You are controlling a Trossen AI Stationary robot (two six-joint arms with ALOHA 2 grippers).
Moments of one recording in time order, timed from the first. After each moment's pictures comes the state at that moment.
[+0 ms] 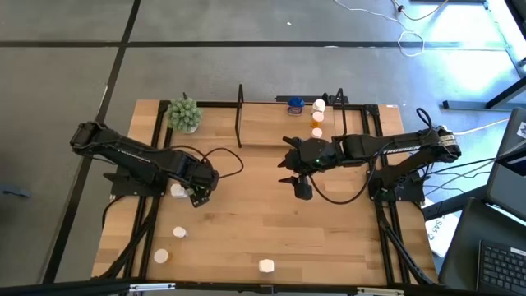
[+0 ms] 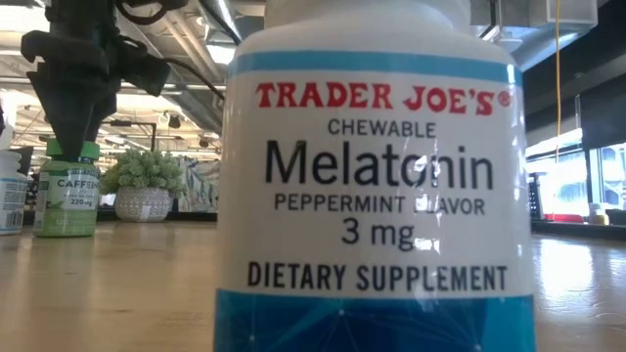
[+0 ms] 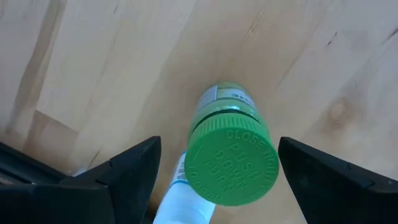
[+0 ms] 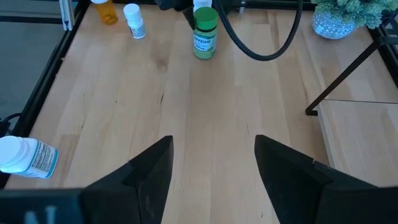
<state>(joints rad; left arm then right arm) -0.21 1.27 0.87 -1.03 -0.12 -0.75 0.11 1.44 1.29 -0.54 0.03 0.04</state>
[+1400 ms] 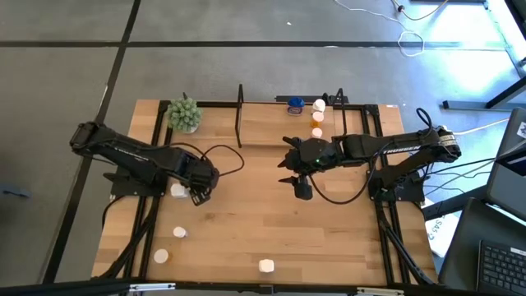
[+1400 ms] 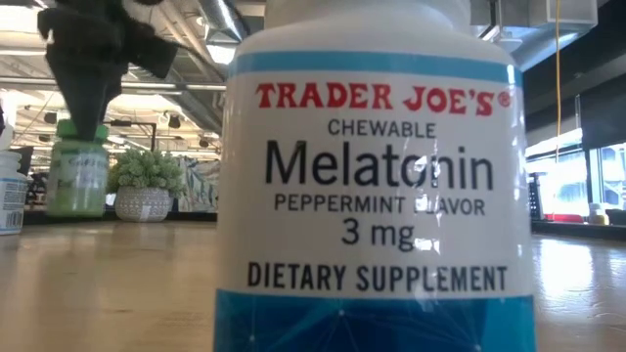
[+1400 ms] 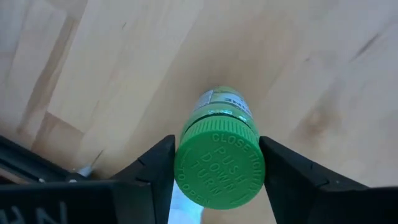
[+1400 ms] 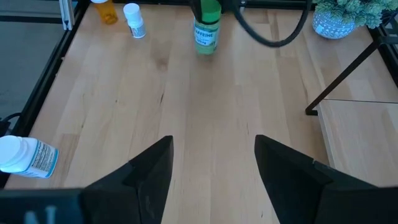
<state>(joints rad) -0.20 1.26 0.95 -1.09 -0.13 -0.77 0.11 1.44 1.29 -0.54 0.03 0.04</state>
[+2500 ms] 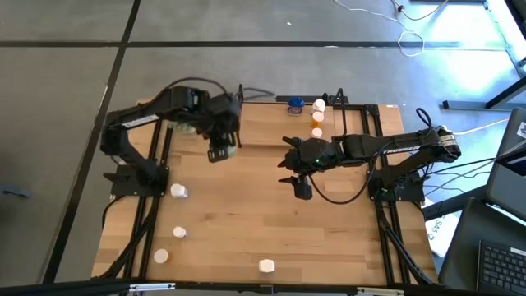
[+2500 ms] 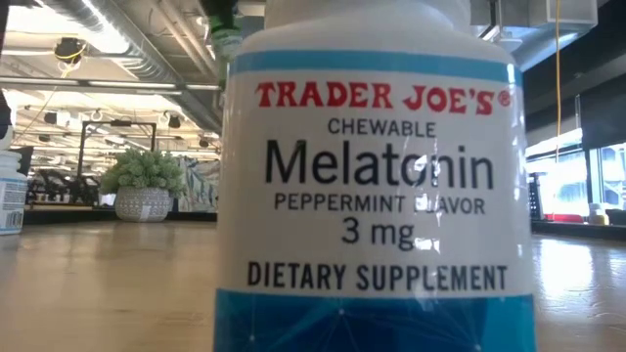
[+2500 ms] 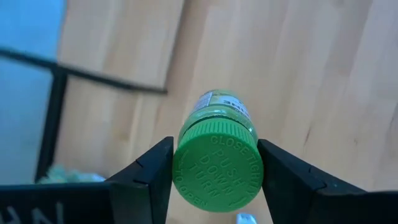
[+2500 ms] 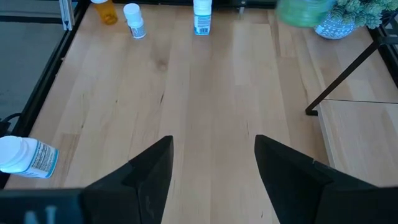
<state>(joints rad) 0.18 1.59 1.92 -1.46 -0.11 -0.05 0.11 1.44 1.29 -0.54 0.03 0.04</state>
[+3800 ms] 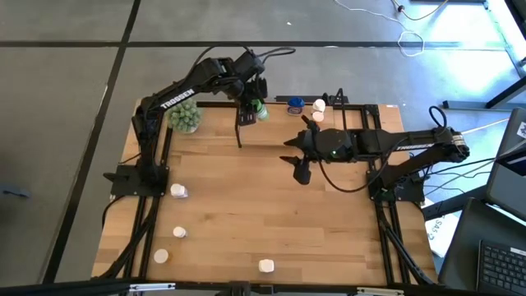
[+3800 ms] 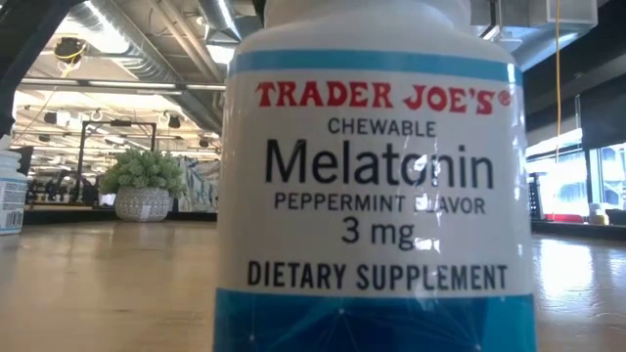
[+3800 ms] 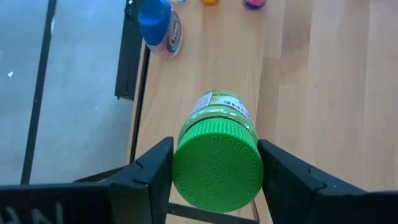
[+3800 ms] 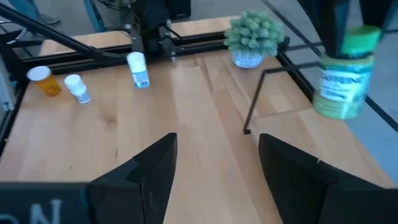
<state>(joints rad) 0.47 1.90 2.17 -1.21 -0.03 0.38 0.09 1.34 1.29 -0.49 0.31 0.20</state>
